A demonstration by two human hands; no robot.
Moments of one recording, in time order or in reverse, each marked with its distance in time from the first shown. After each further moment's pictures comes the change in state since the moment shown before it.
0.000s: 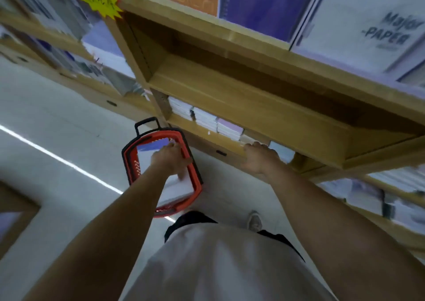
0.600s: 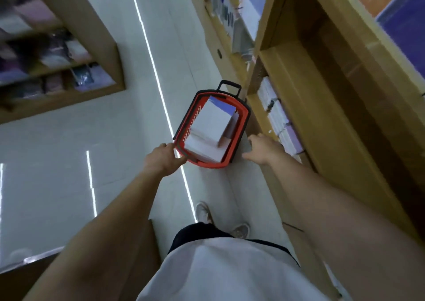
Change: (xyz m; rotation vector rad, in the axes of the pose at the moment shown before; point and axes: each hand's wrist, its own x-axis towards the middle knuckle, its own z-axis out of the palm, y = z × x) left_hand -0.190 -0.022 0.134 -0.490 0.185 -0.725; right_hand 0.002 -0.082 -0.003 -0.339 -0.103 -0.576
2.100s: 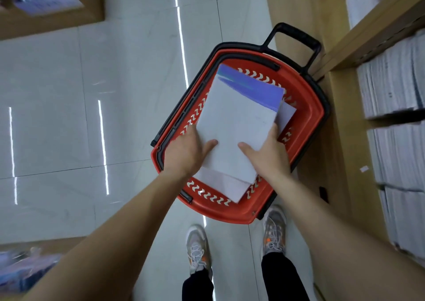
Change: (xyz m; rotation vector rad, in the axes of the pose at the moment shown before) left_hand 0.435 0.026 0.217 -0.202 0.090 -0.136; right_hand 0.478 0.002 0.200 0.552 0.075 0.127
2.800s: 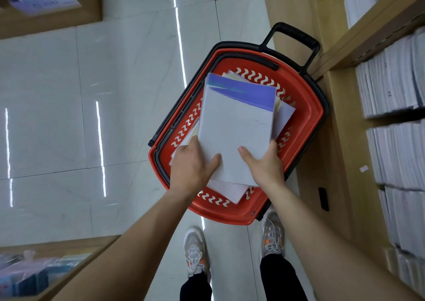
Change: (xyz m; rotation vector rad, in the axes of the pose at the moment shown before) left_hand -0.028 -0.005 0.036 -0.229 0.112 0.042; right_hand -0.012 0.025 0.023 0.376 0.016 0.055
